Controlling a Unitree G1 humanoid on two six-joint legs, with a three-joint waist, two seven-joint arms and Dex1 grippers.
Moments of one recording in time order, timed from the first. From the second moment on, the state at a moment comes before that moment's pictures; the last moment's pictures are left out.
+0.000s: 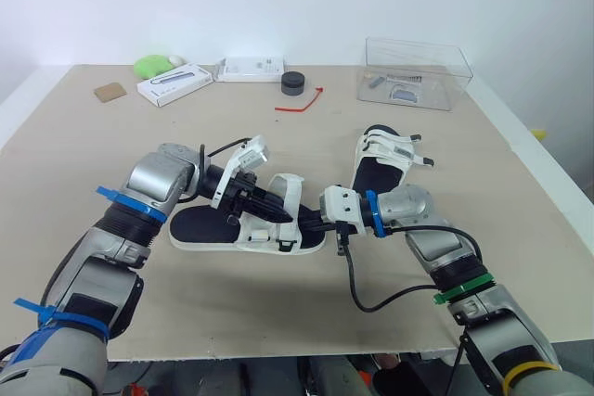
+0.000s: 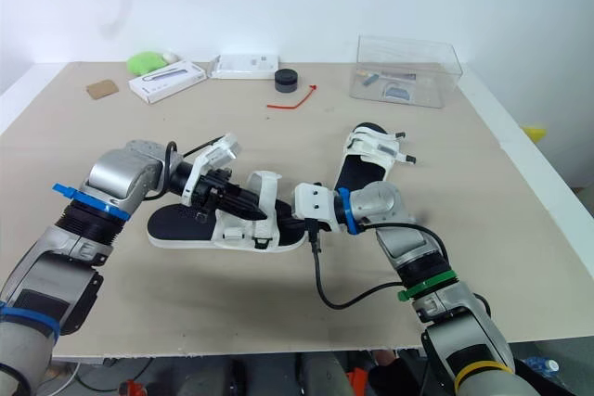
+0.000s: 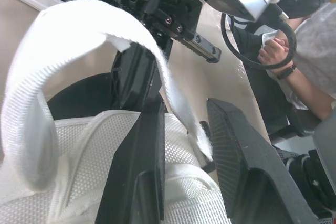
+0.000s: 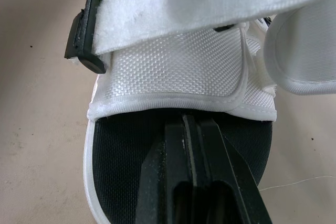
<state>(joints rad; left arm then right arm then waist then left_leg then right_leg) -0.94 0.52 -0.34 0.36 -0.37 0.77 -1.51 -0.65 -0.48 0.35 0.27 0.04 -0.06 1.19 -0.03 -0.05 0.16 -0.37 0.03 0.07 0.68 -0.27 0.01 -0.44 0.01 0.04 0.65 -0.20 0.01</state>
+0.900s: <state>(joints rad) -0.84 0.57 -0.40 0.21 -0.34 0.67 -1.57 -0.66 -0.48 0.35 0.27 0.03 -0.07 1.20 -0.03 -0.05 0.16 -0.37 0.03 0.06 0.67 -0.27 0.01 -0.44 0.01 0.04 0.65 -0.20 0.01</state>
